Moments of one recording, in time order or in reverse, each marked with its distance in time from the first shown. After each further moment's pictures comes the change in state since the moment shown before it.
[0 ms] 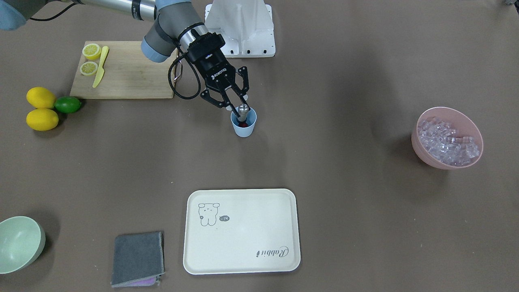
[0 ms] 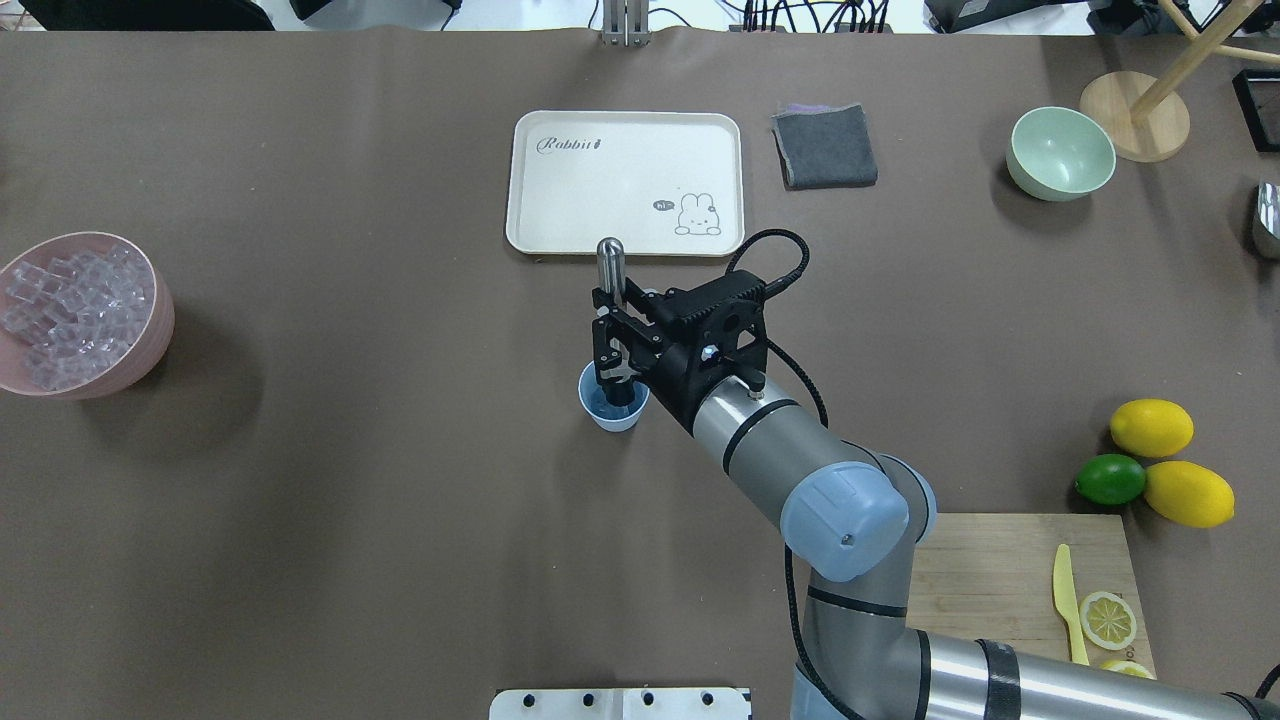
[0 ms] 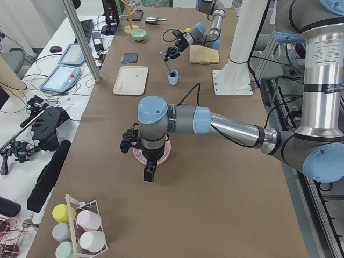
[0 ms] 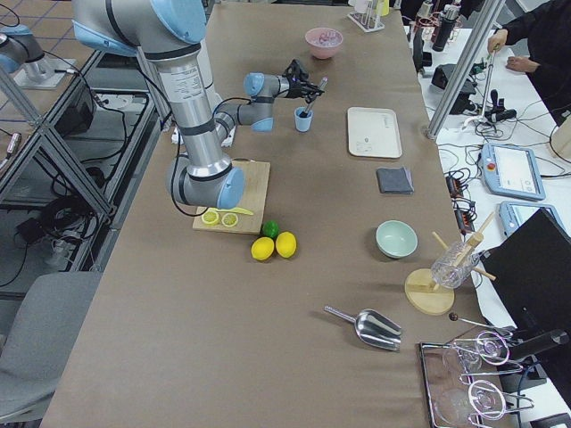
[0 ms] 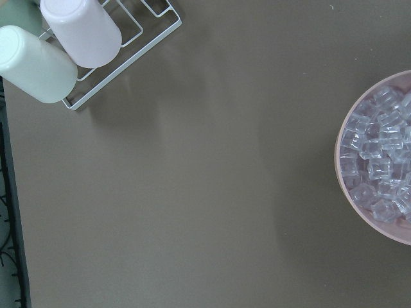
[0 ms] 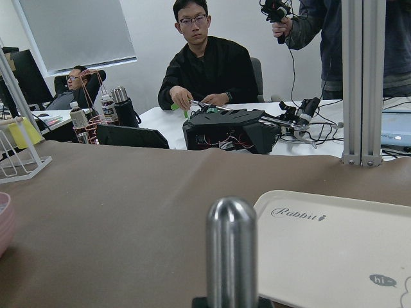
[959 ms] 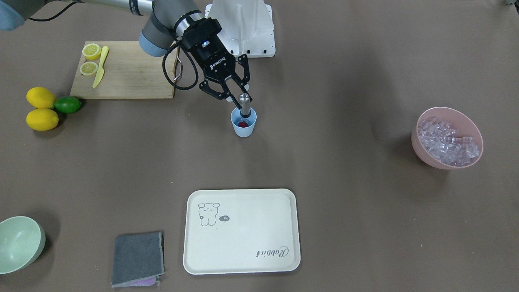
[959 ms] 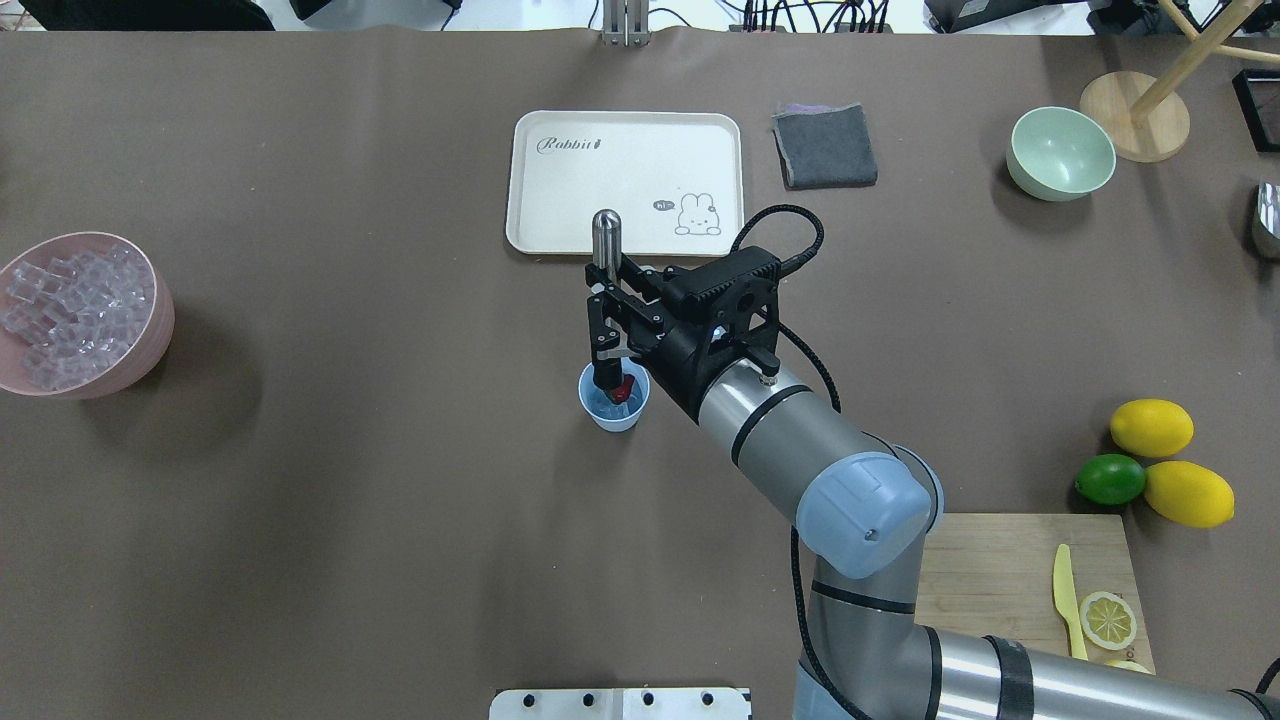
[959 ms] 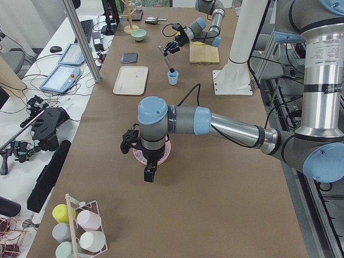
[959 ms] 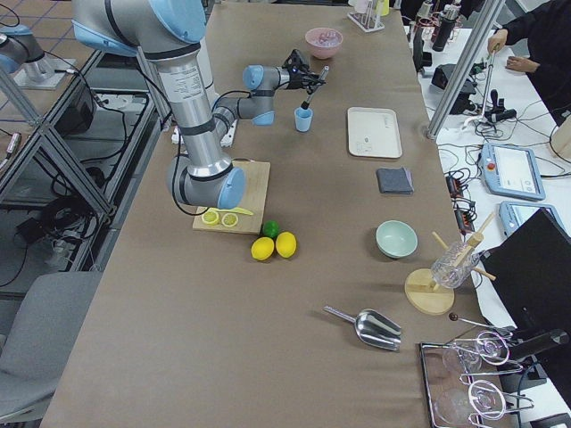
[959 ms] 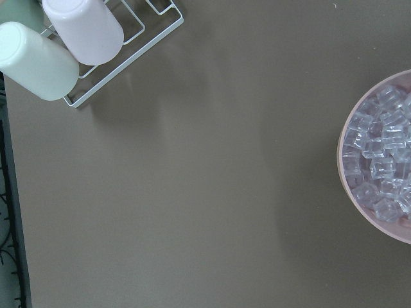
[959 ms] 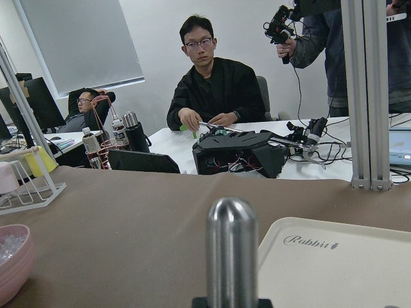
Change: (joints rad) left arm -0.001 0.001 0.001 -0.001 0.000 0.000; right arm 0.010 0.000 0.049 0.002 -0.001 0.000
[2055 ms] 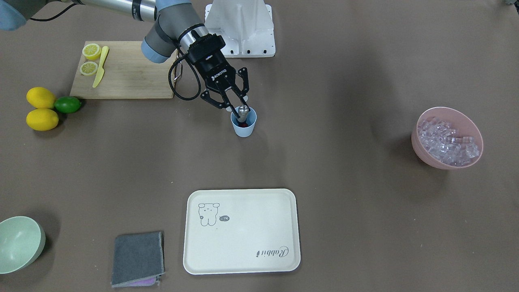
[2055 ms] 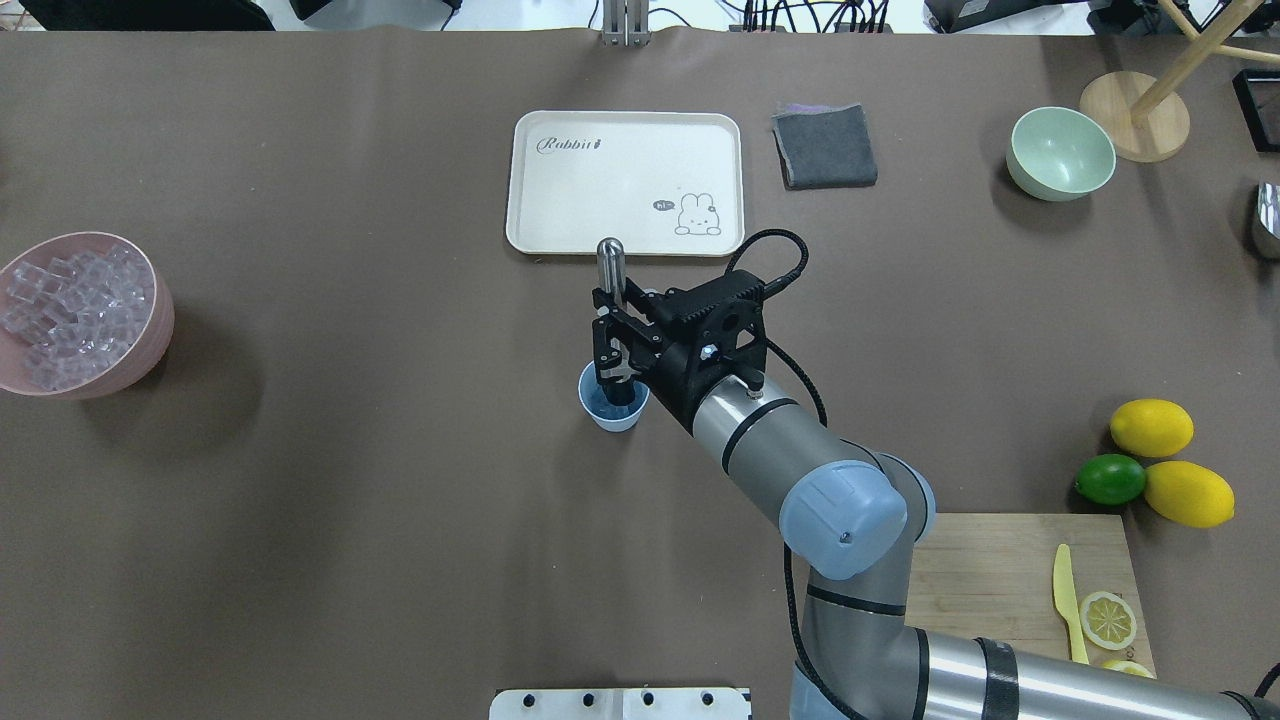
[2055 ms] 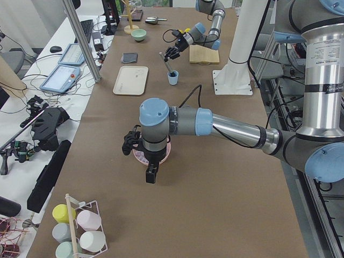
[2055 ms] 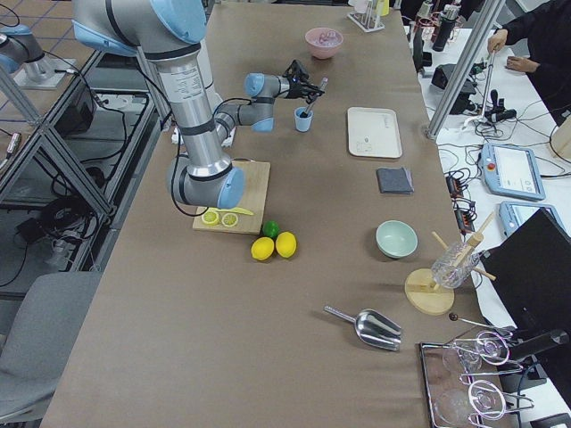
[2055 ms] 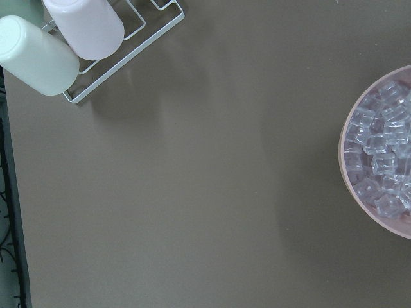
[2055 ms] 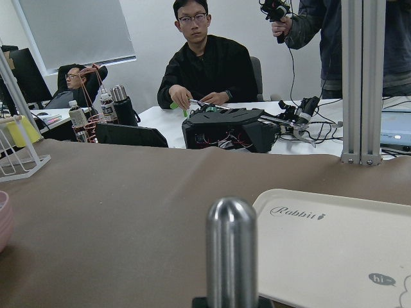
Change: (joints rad) left arm 0.000 0.013 -0.001 -0.005 0.000 0.000; right arm -0.009 0.001 -0.056 0.000 0.003 0.000
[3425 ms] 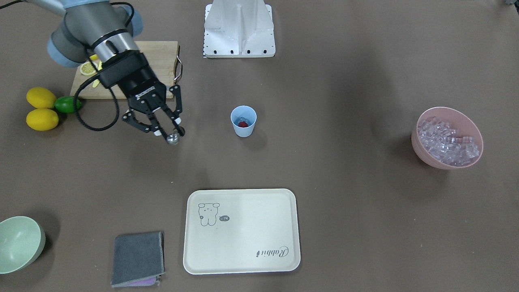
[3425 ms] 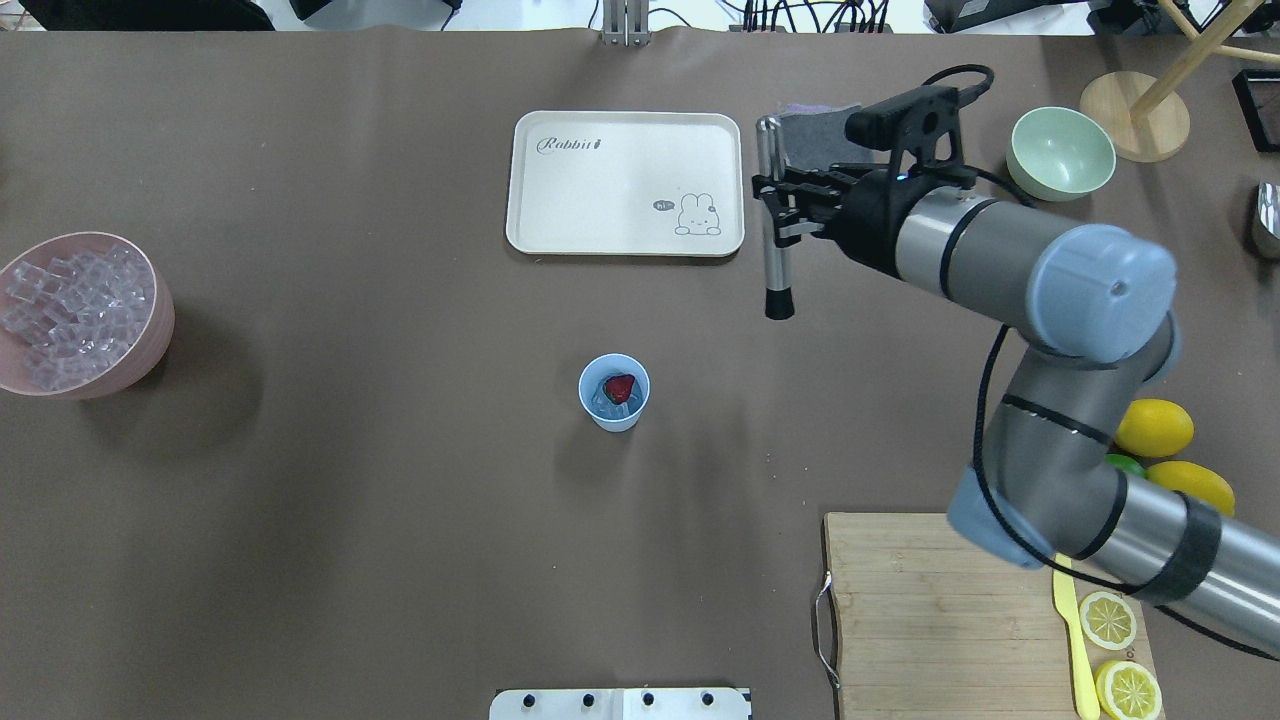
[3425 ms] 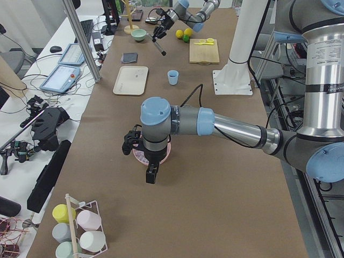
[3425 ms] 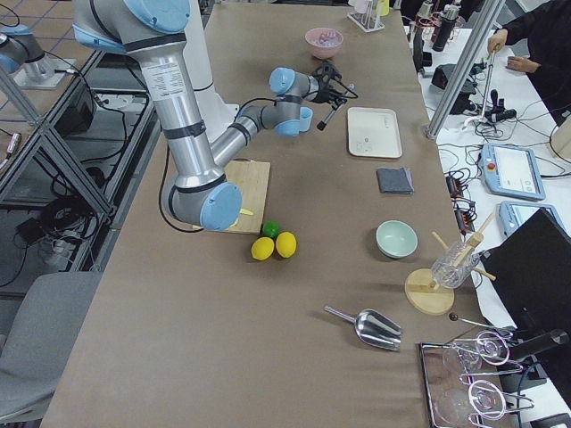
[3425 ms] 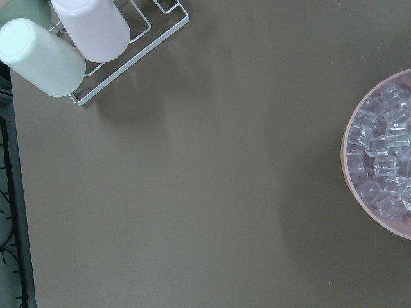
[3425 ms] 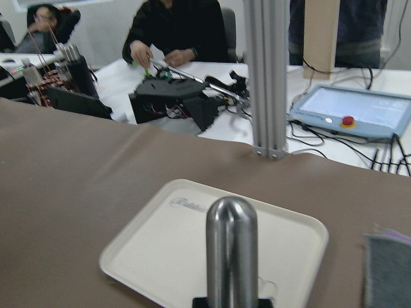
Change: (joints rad) left arm -0.017 0.002 -0.009 -0.004 0.006 0.000; right arm 0.412 -0.215 0.199 -0.213 0.563 0.021
